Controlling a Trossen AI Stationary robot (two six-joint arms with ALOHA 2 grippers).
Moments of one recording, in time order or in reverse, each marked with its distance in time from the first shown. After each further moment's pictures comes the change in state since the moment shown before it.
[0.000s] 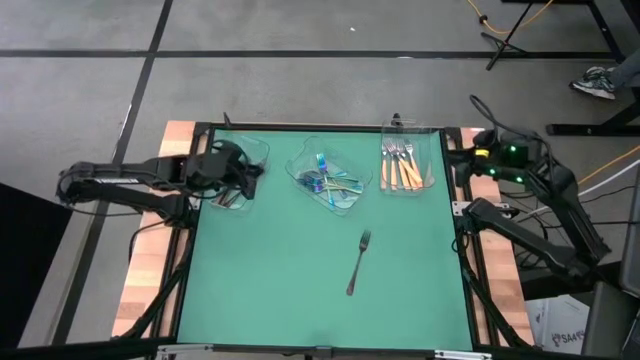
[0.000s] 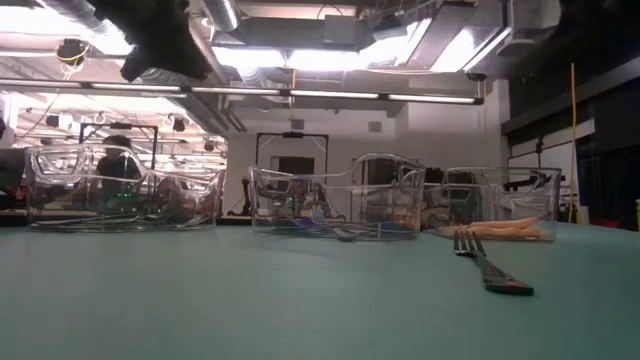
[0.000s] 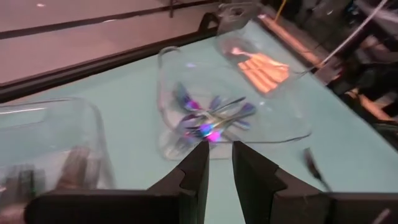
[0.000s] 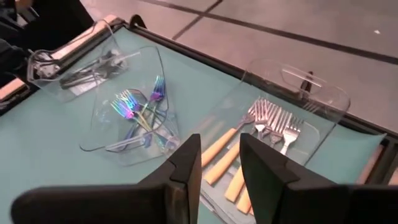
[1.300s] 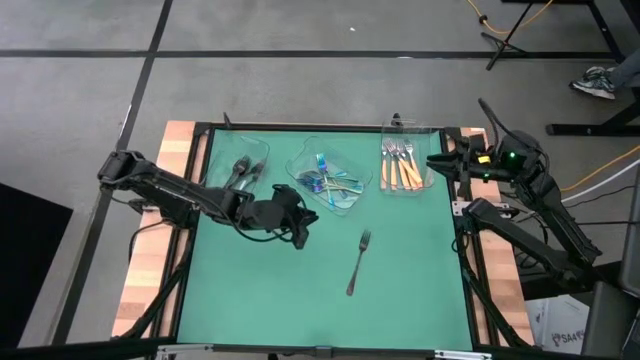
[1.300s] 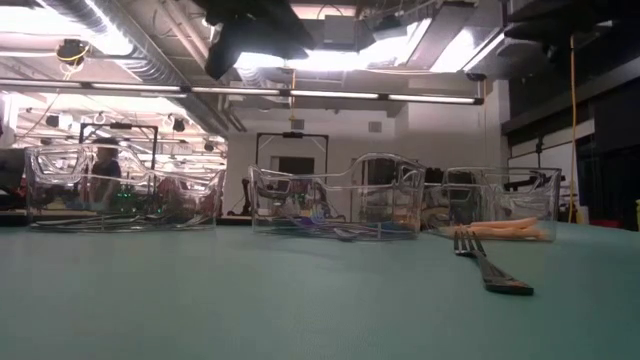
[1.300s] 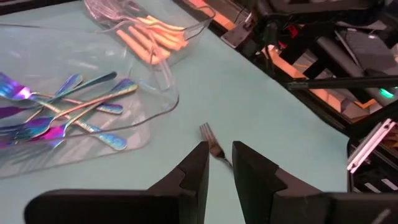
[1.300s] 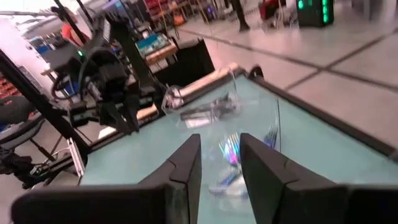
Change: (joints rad) left arm -0.316 0.609 0.210 0.442 -0.026 -0.058; right arm 0.000 -0.093 -0.215 0.459 -0.463 0.091
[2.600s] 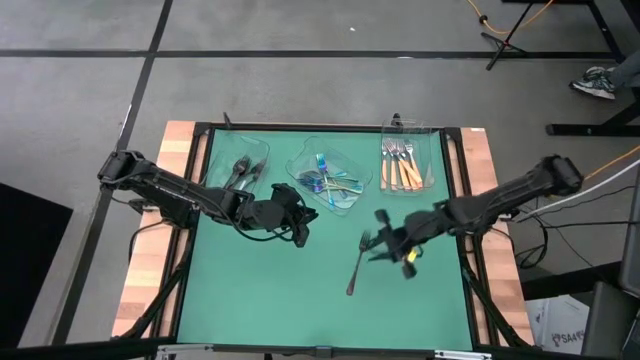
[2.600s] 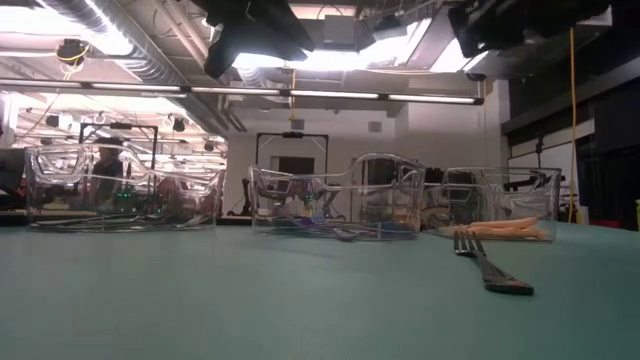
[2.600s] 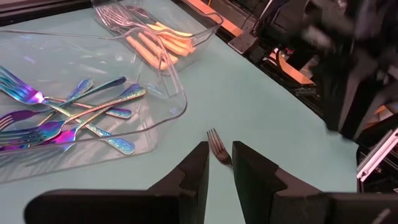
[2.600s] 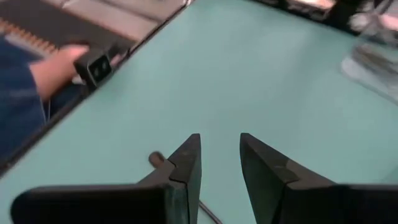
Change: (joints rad) left arm 0.000 0.000 0.000 -0.003 -0.038 -0.002; right arm 1.214 0.746 0.000 0.448 0.622 -0.365
